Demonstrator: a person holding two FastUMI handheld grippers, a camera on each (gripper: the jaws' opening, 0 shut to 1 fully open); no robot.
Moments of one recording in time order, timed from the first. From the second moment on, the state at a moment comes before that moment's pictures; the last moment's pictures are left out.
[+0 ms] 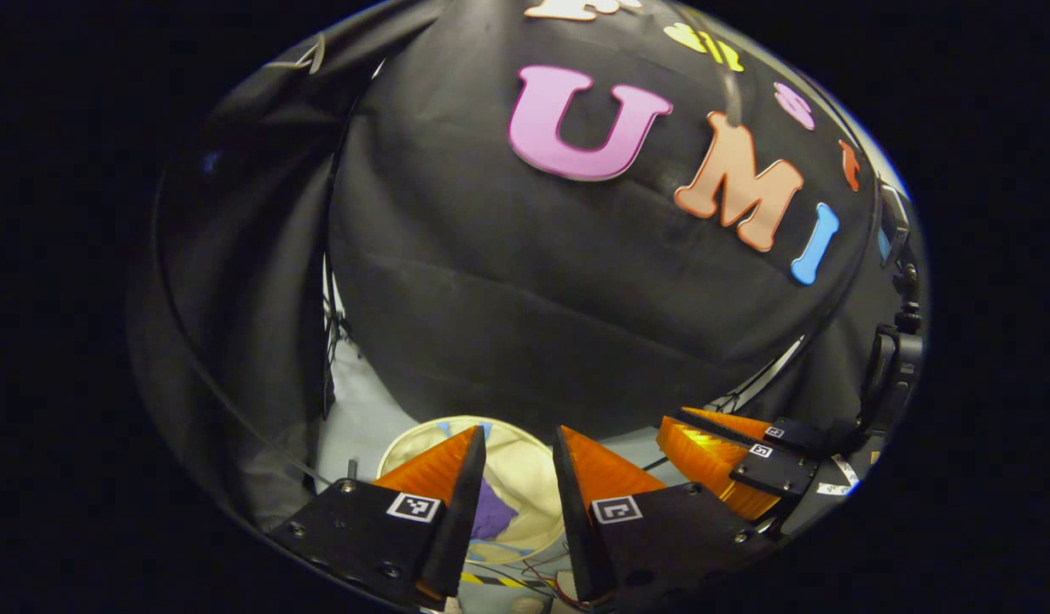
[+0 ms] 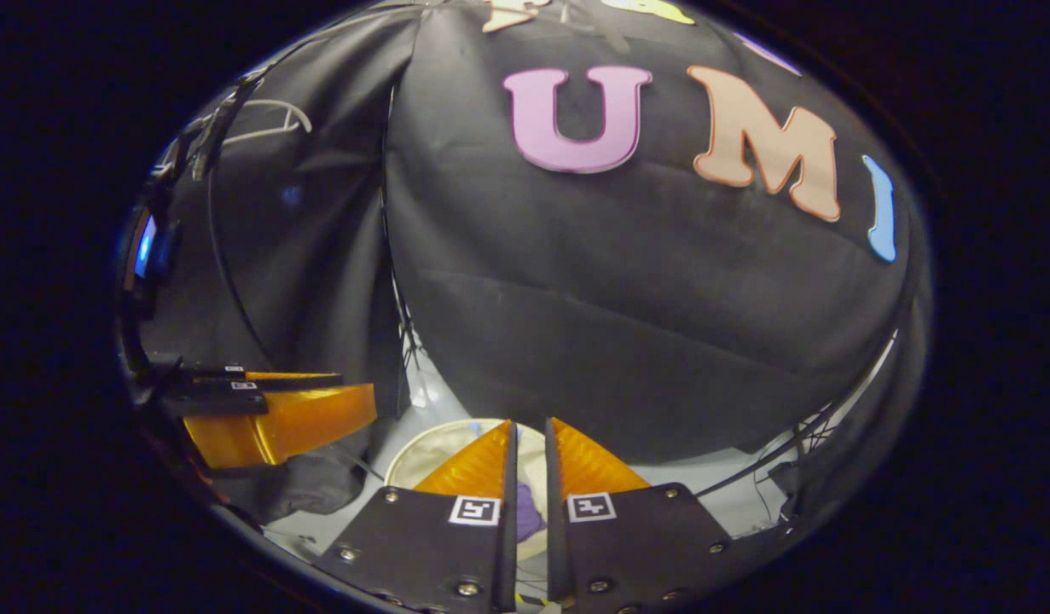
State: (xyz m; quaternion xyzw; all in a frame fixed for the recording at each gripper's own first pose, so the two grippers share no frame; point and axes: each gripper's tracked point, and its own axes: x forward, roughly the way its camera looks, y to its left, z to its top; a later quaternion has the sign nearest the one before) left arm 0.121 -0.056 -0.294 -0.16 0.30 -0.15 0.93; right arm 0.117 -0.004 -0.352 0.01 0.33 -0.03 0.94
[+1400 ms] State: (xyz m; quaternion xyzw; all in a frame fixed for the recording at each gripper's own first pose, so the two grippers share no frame) left arm 0.065 -0.103 0.032 -0.11 0.00 -0.22 0.97; right arm 0.037 -0.104 0.003 0.01 0.04 -0.13 0.99
